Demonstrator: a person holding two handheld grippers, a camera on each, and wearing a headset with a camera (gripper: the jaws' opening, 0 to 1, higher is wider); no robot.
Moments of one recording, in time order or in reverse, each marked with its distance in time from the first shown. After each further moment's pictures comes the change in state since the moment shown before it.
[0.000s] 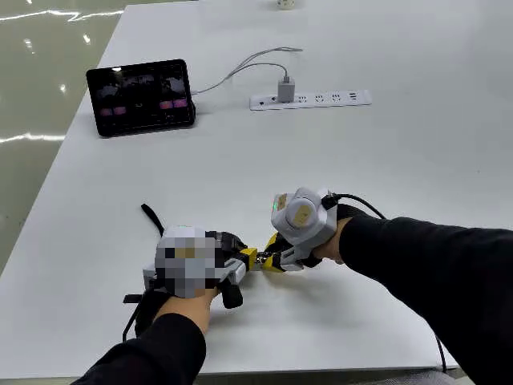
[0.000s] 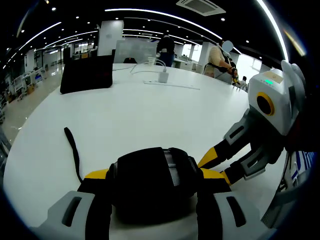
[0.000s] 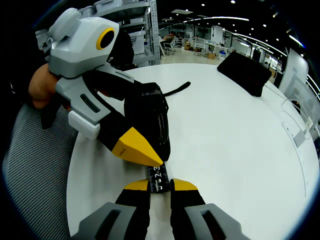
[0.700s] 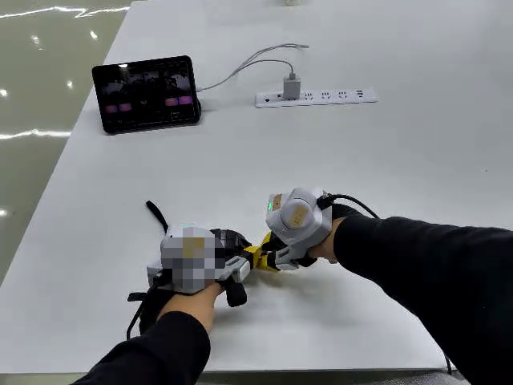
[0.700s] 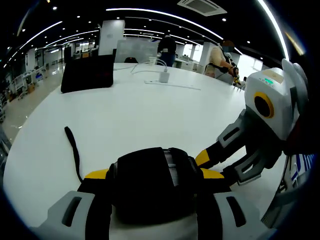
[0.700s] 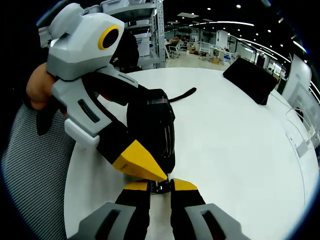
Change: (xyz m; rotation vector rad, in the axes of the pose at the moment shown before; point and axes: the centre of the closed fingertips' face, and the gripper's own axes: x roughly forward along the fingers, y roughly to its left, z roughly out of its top) left arm 0.000 0.000 0.000 -0.008 0.002 0.004; right arm 0.014 0.000 0.014 -0.046 -0.025 0.019
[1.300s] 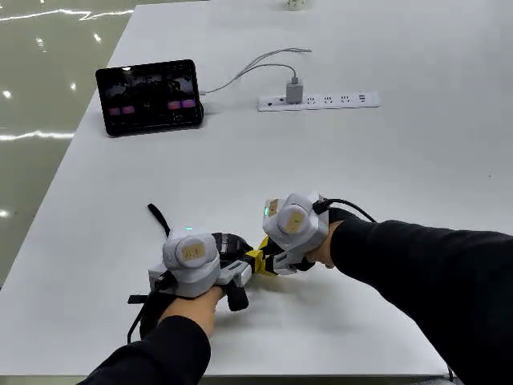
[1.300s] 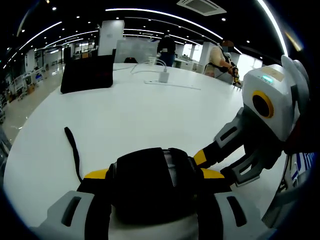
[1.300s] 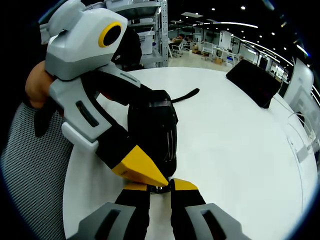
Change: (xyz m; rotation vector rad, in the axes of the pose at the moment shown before) left arm -0.001 -0.001 -0.001 0.009 -0.003 0.000; right arm 0.005 0.001 0.001 -0.029 0.014 0.000
